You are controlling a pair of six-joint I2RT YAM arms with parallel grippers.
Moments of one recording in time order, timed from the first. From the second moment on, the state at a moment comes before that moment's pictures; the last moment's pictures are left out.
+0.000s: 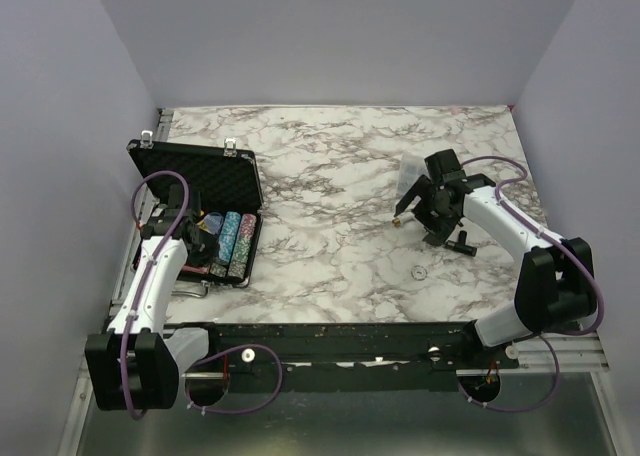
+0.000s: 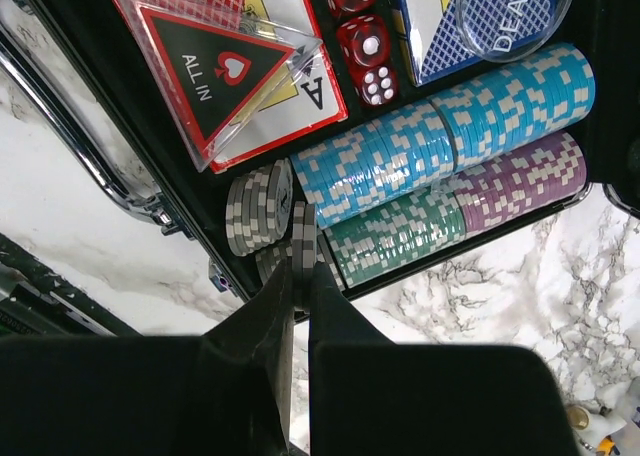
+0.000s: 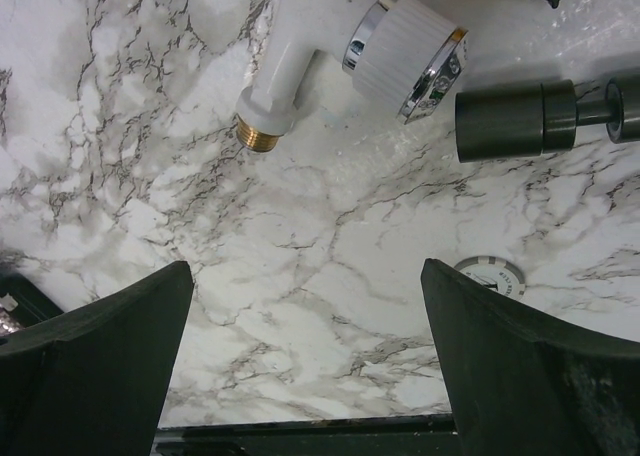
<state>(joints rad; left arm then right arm) 0.01 1.07 0.81 -0.96 -0.14 -1.10 0.28 1.50 1.06 -0.74 -0.01 0.95</state>
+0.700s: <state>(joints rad) 0.05 1.16 0.75 -0.87 -0.08 -1.10 0.28 1.49 1.05 -0.74 0.02 0.95</state>
